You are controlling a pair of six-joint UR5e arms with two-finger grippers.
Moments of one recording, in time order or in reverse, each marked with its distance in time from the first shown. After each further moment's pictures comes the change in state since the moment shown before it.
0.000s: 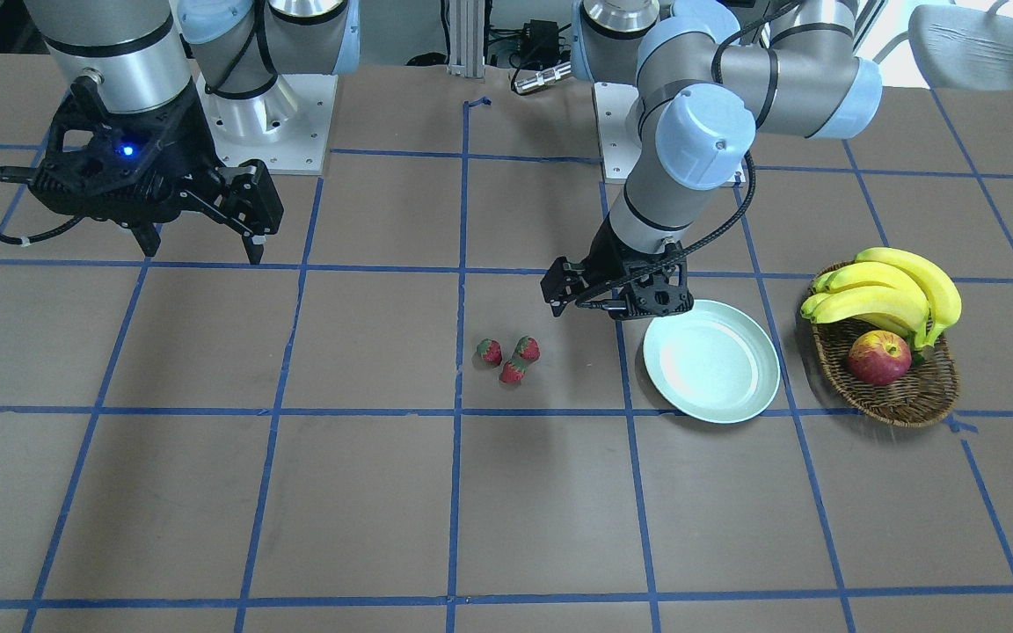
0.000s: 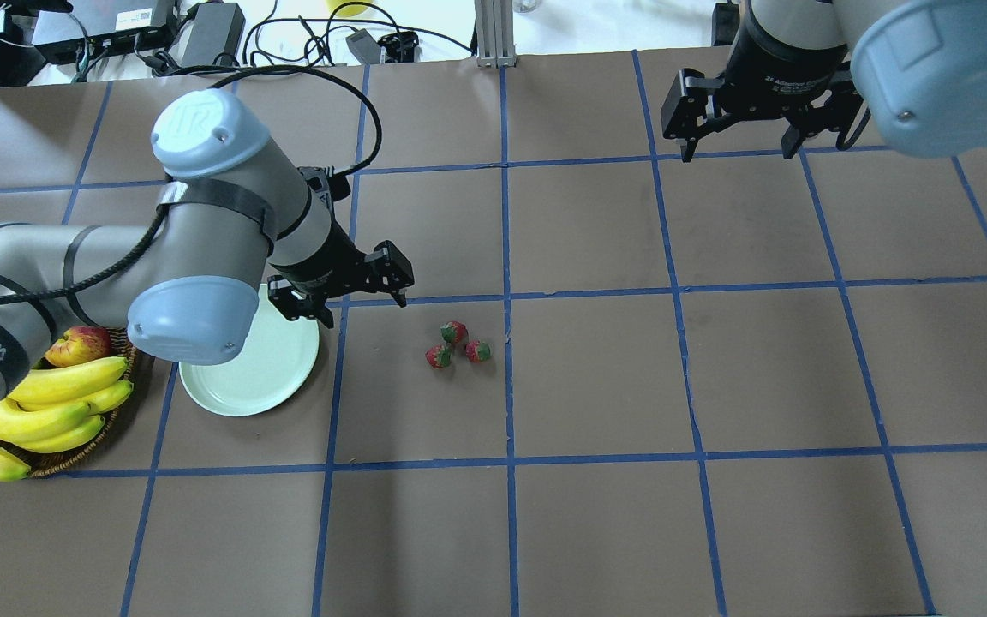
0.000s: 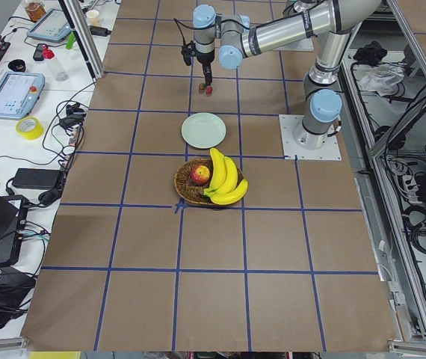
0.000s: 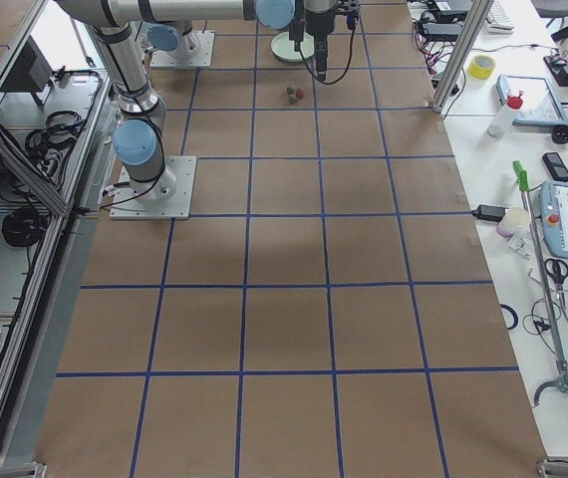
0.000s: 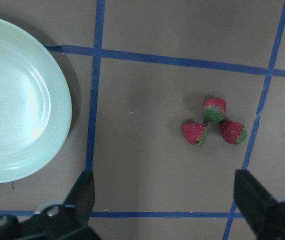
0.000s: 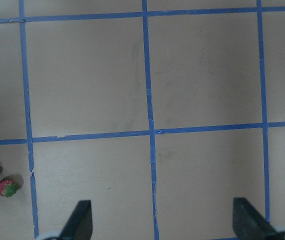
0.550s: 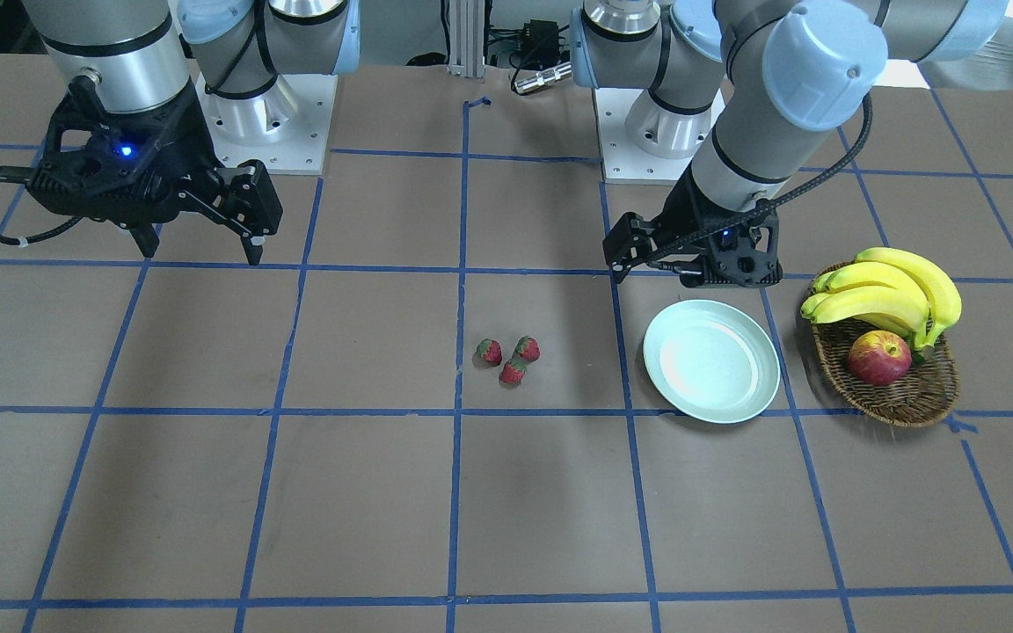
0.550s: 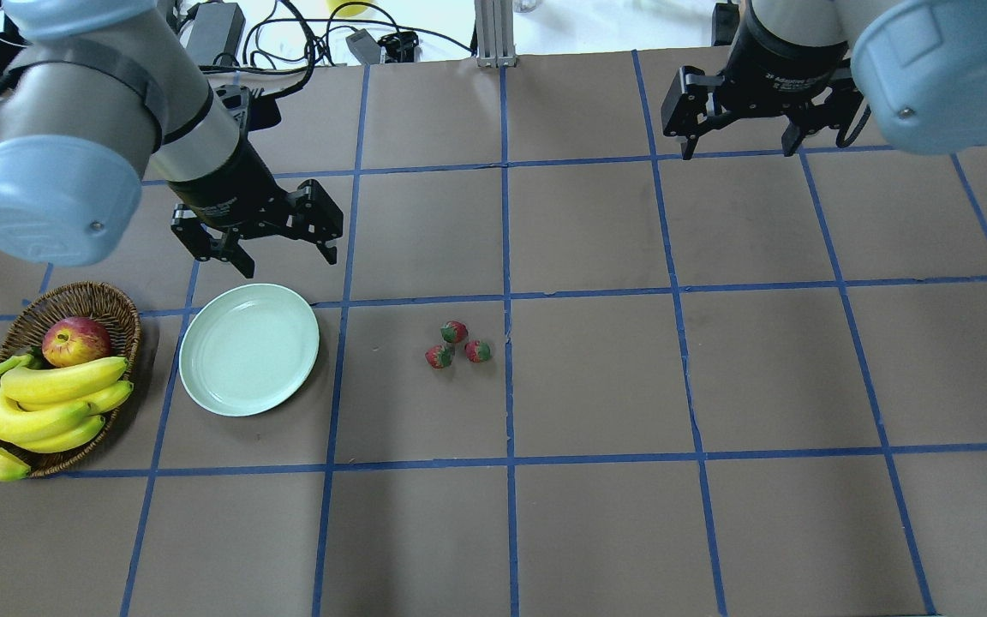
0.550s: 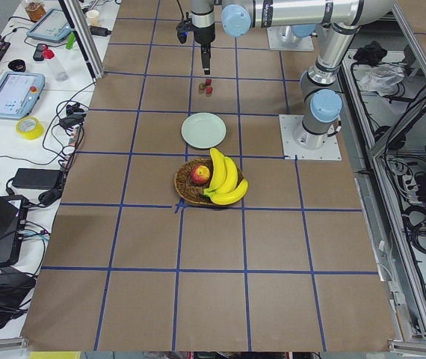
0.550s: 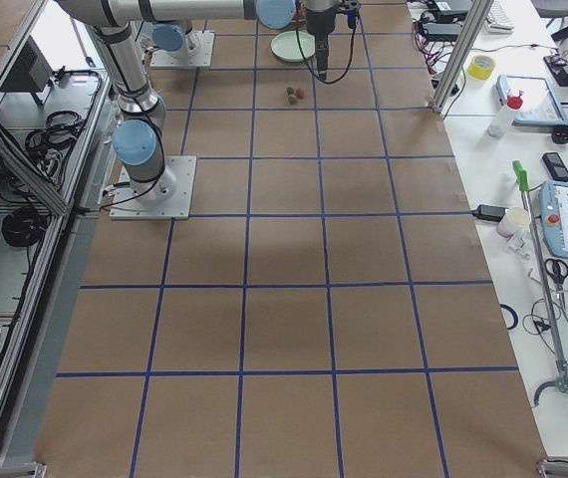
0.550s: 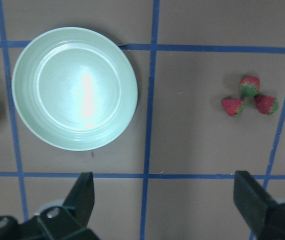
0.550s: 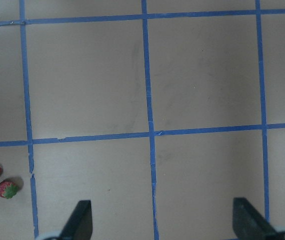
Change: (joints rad) left arm 0.104 0.056 0.207 -0.311 0.020 0.217; right arm 0.000 0.001 -0.003 -0.001 -0.001 0.000
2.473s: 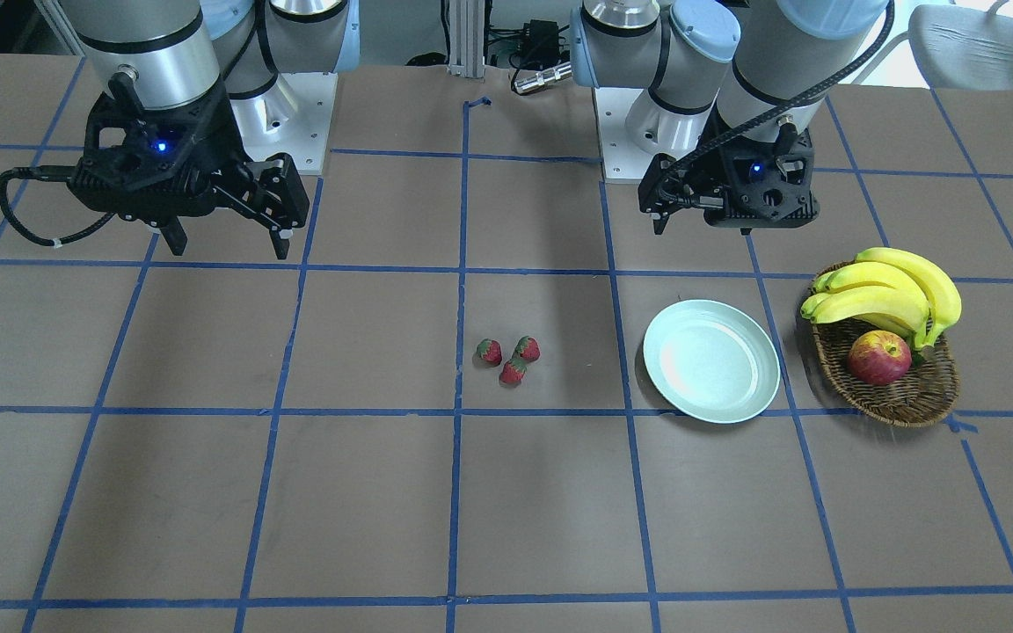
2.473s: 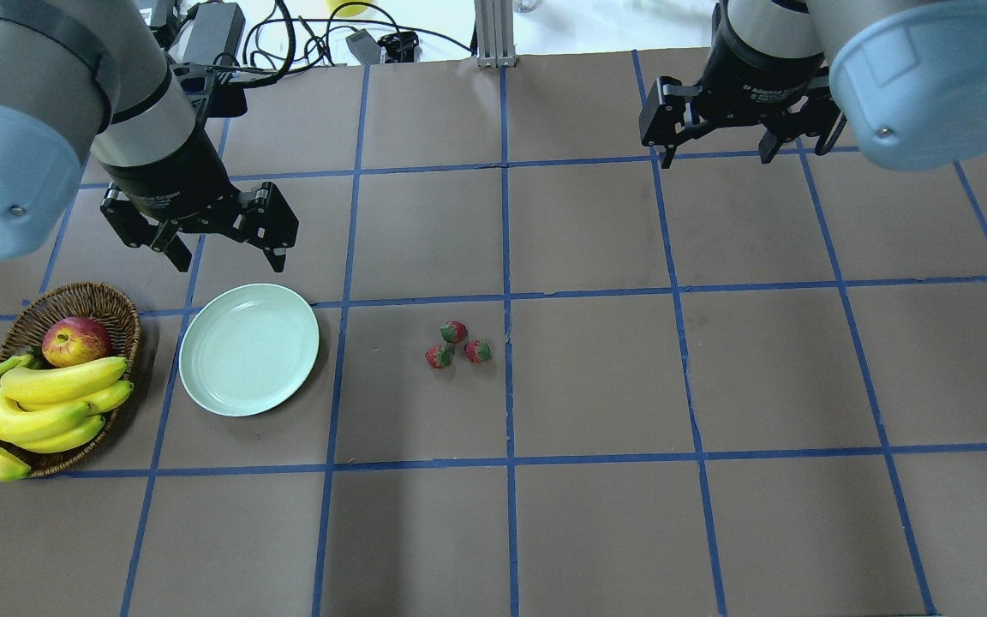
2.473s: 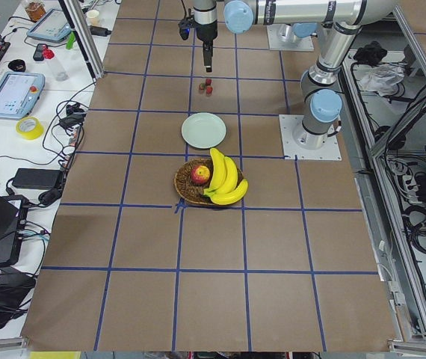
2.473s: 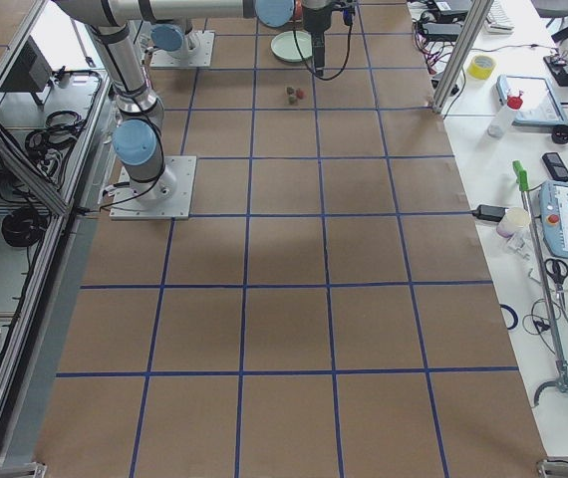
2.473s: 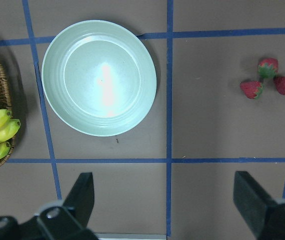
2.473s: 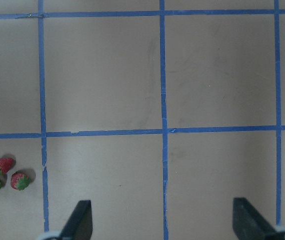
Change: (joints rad) left arm -0.001 0.080 0.098 -0.192 0.178 0.111; right arm 0.030 -0.004 0.009 -0.010 0.014 -0.001
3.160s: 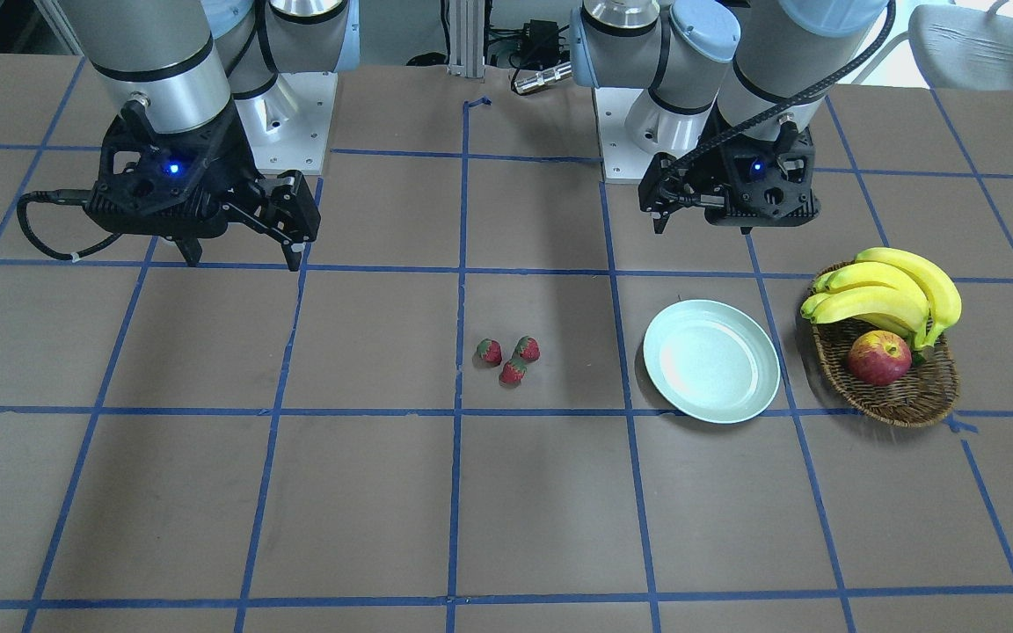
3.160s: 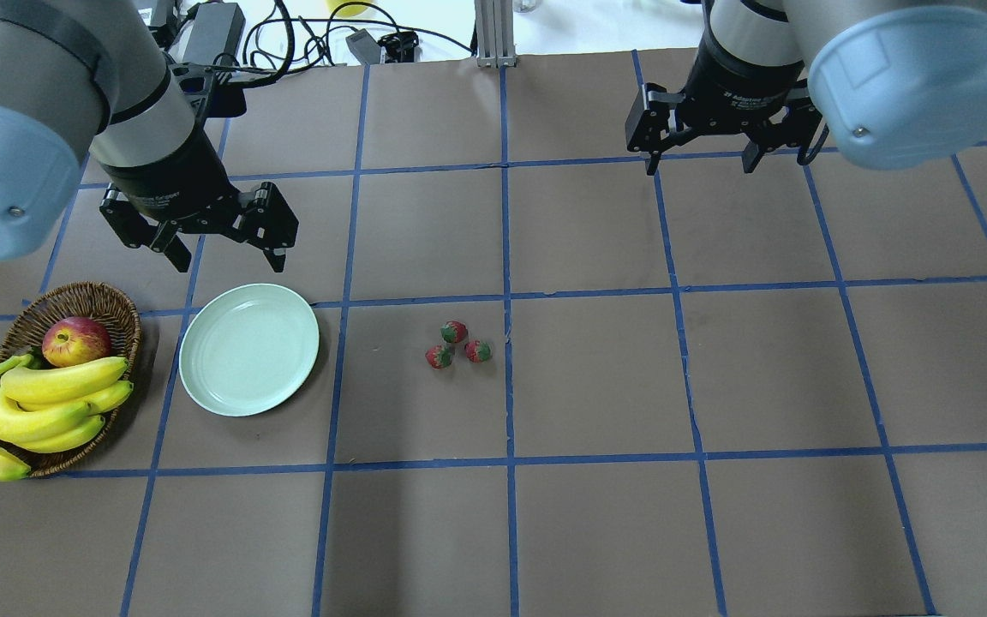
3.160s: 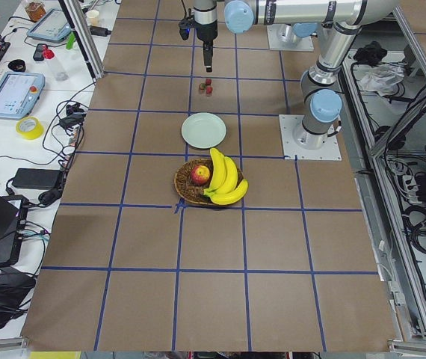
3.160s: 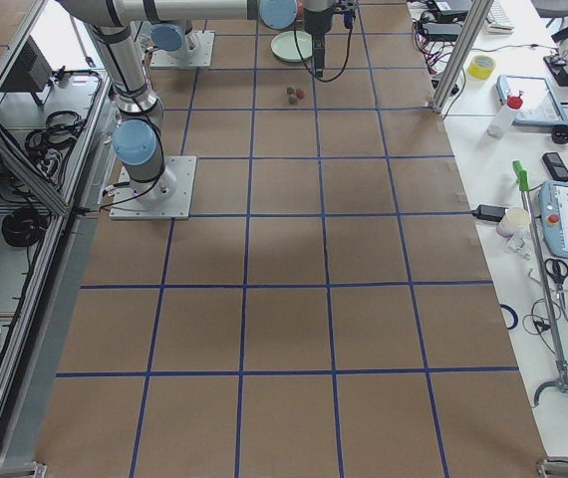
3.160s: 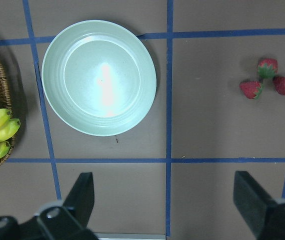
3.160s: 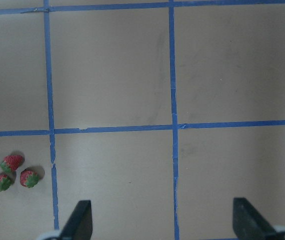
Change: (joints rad) left arm 0.001 0.001 -0.002 0.000 -0.002 -0.001; right arm 0.011 0.009 0.005 0.004 0.022 0.016
